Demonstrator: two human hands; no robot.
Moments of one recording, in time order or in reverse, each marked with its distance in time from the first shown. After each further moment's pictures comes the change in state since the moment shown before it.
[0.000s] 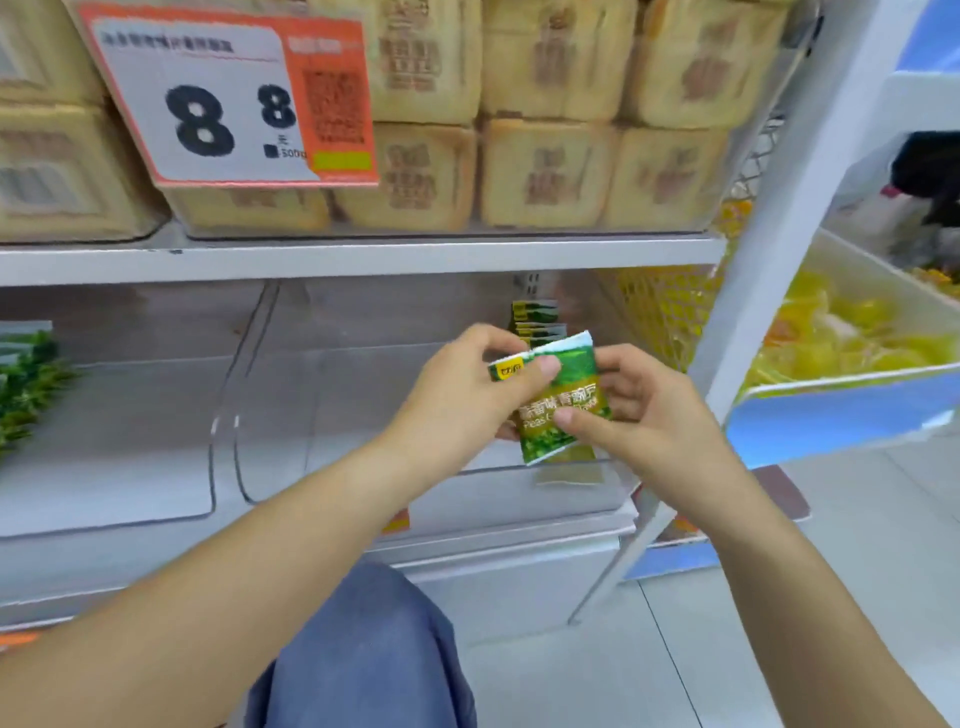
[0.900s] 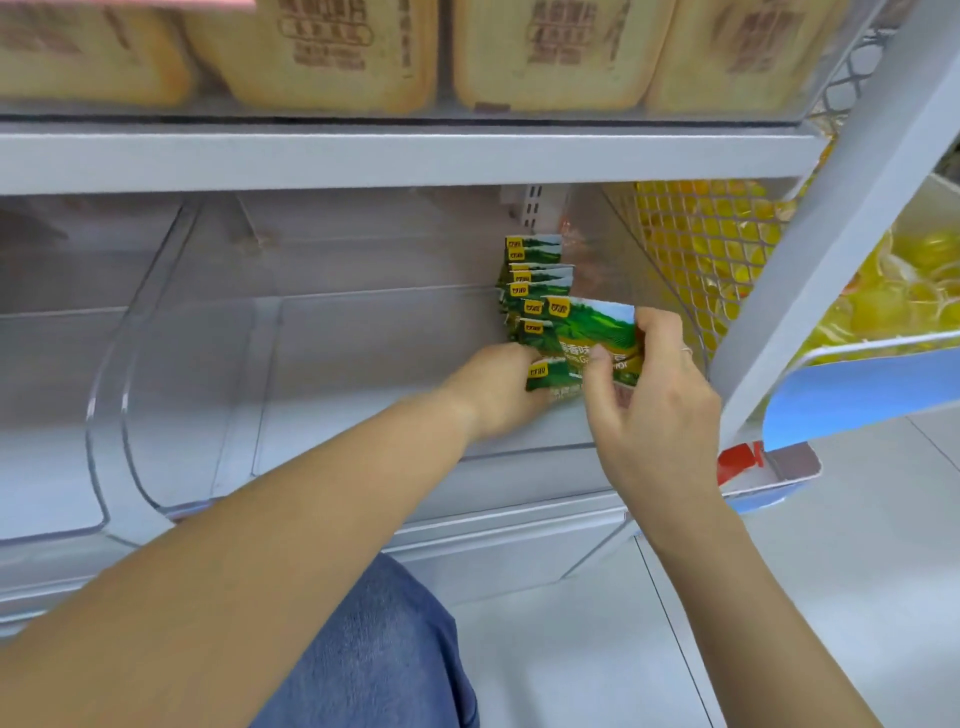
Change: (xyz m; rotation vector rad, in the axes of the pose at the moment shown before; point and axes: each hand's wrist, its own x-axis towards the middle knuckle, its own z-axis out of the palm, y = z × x) left_hand 0.087 -0.094 0.043 0.733 -0.357 0.021; right_hand 0.020 0.074 0.021 -0.725 0.525 -0.225
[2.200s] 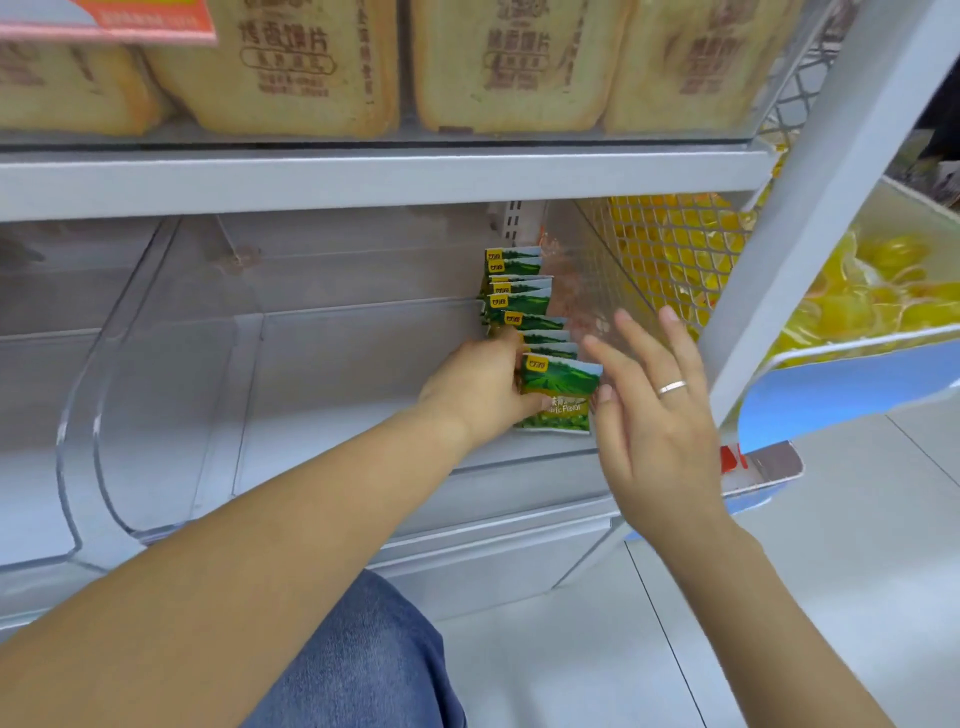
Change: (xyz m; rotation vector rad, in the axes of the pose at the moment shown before) left_hand 0.002 0.001 0.000 0.013 0.163 -0.002; right_hand -0.010 0.030 -0.012 -0.066 -0.025 -0.204
